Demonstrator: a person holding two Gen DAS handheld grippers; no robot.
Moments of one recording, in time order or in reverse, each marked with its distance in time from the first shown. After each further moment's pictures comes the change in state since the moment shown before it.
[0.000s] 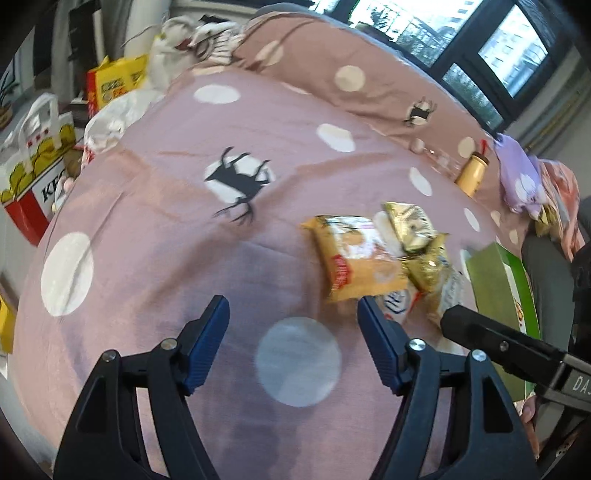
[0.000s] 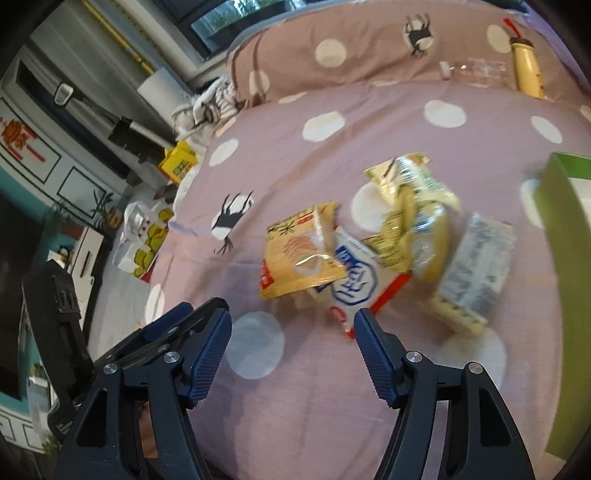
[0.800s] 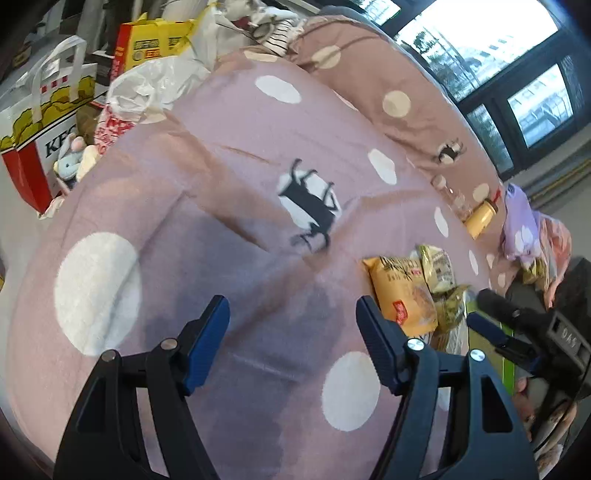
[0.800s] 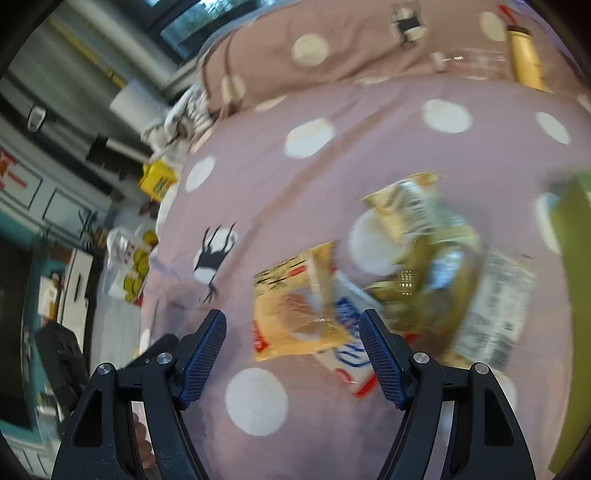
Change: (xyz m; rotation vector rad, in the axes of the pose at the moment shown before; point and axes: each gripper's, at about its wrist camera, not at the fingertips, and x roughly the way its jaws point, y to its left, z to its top) left arm 0.002 0.063 0.027 -0.164 0.027 -0.089; right arm 0.004 -0.021 0.044 0.118 -0.032 -0.051
